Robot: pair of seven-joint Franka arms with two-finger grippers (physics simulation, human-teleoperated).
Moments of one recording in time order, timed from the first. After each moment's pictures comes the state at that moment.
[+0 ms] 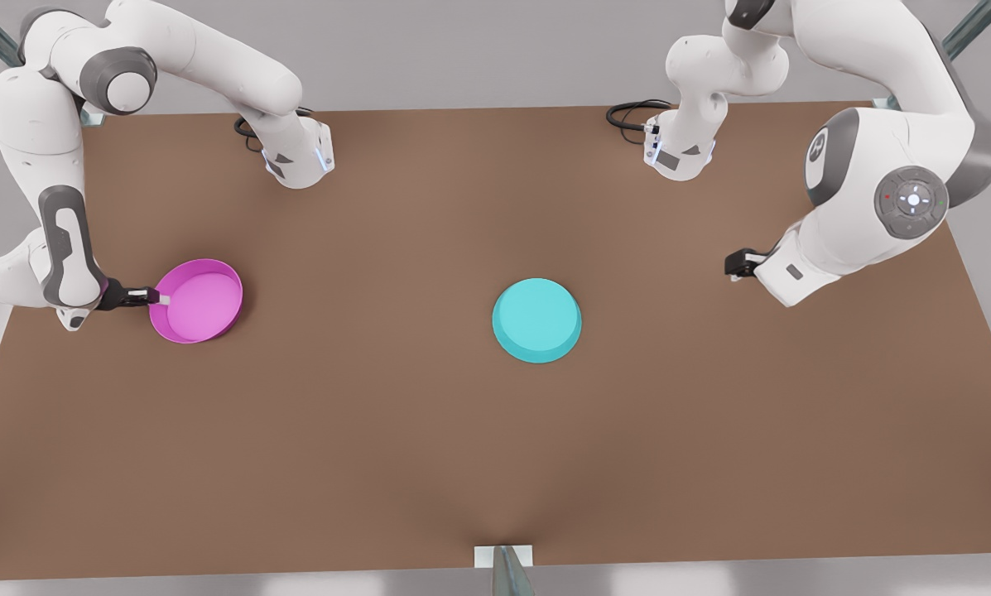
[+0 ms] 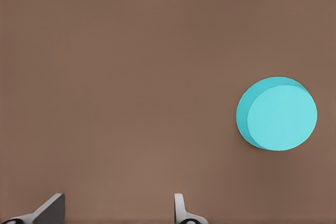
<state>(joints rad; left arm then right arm) -0.20 0.24 0.02 -1.28 0.02 1.33 -0.04 -0.59 0.55 -0.11 -1.98 0.26 2.07 -0.90</state>
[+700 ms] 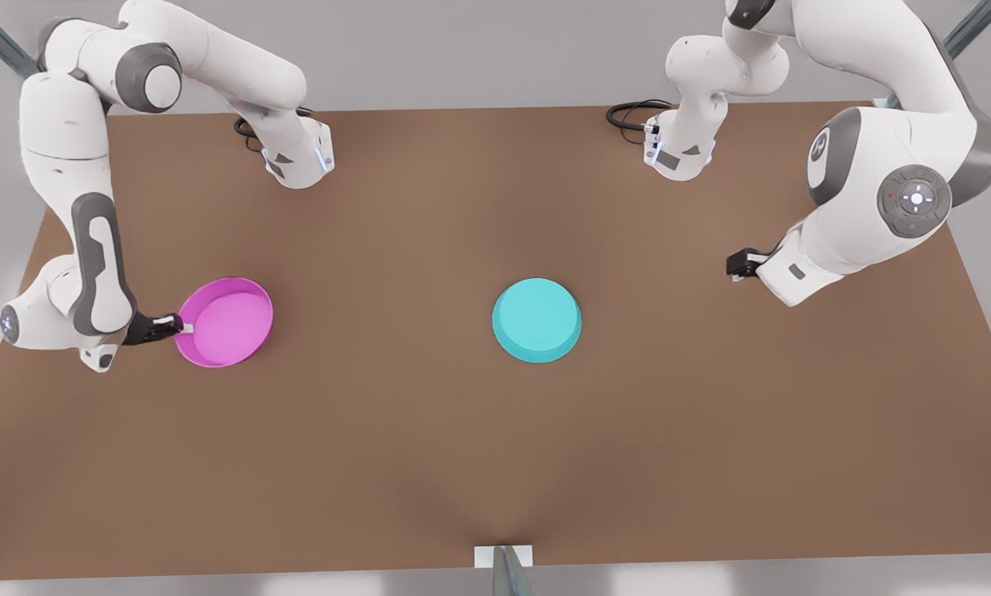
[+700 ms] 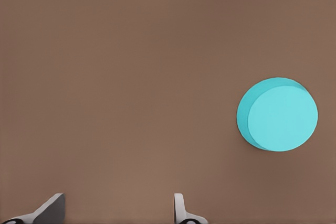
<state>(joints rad) -0.20 0.24 0.02 -1.28 0.02 1.33 -0.03 -0.33 0.52 -0.07 -1.86 0.28 1.92 -0.84</state>
